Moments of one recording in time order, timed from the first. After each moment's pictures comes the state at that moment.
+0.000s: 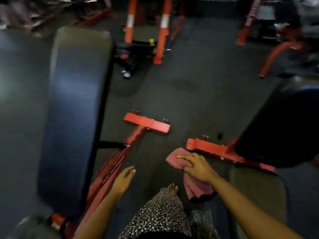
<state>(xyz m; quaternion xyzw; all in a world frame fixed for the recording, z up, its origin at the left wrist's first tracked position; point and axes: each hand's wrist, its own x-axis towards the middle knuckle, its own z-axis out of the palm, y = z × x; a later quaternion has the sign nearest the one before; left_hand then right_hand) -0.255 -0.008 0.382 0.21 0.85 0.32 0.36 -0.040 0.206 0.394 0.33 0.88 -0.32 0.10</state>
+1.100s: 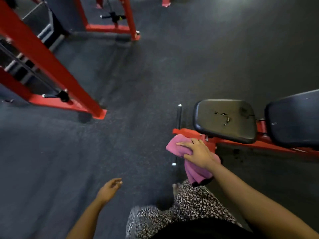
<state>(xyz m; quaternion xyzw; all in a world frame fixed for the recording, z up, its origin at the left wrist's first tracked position) 0.107 -0.812 0.352 -0.43 0.77 0.38 0.26 -0.143 -0.540 0.354 -0.30 0.90 -0.18 0.26</state>
